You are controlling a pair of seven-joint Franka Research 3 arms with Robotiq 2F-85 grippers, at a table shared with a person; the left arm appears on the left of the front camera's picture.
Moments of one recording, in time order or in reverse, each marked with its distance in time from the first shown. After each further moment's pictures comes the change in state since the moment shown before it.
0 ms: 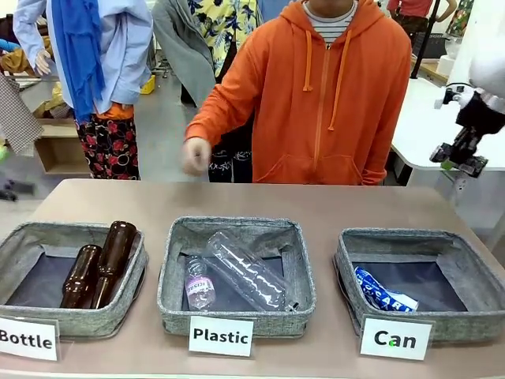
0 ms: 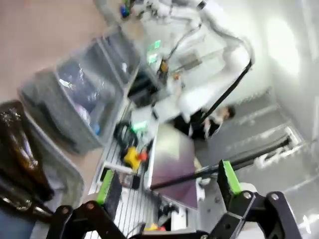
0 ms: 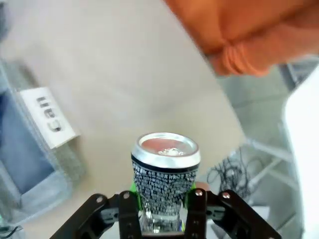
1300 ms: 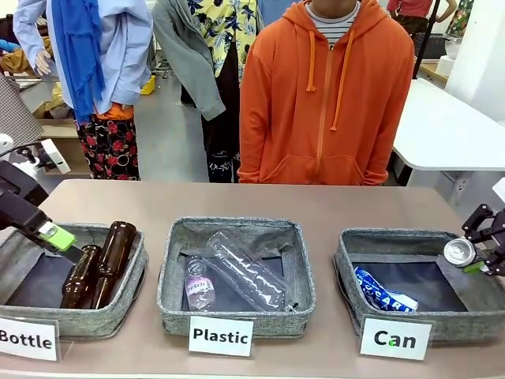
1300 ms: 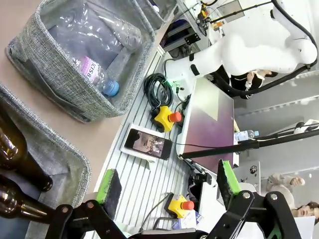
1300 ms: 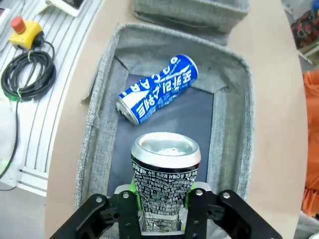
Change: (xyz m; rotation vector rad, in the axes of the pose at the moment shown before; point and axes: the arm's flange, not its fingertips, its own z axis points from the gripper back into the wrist) left arm -0.022 0.003 -0.094 0.204 0.238 -0.042; right arm -0.100 0.219 -0.014 0.204 -0.388 0.655
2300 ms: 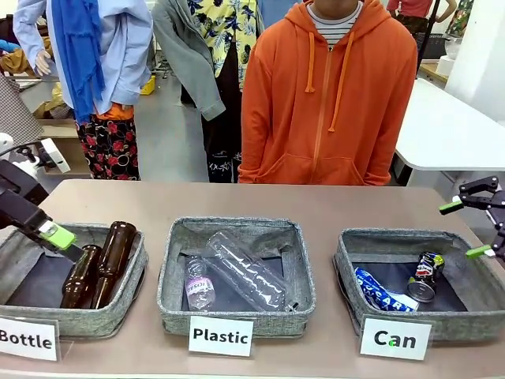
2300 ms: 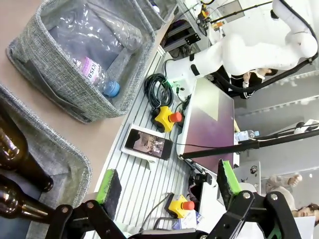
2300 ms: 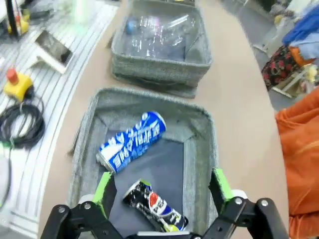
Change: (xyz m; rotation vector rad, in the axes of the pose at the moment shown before) left arm 0.001 0.000 0.001 0.001 0.000 -0.001; right arm 0.001 -0.021 0.013 -0.077 -0.307 -0.056
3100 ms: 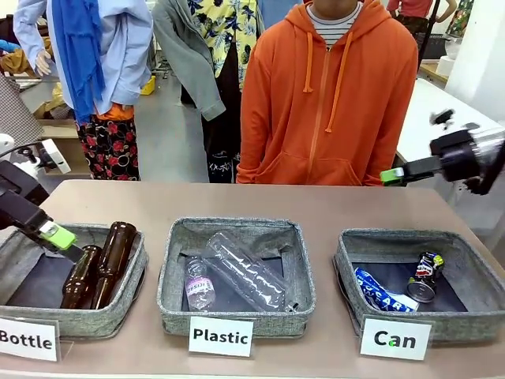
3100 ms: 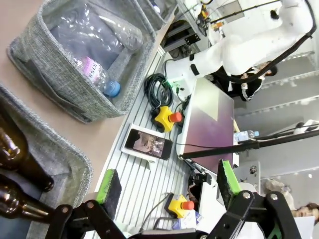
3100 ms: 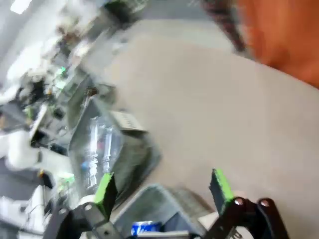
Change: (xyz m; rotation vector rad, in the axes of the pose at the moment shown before) left arm 0.000 0.002 0.000 -0.002 0.000 0.003; right arm -0.008 -0.143 -0.082 -0.091 -0.137 -1.169
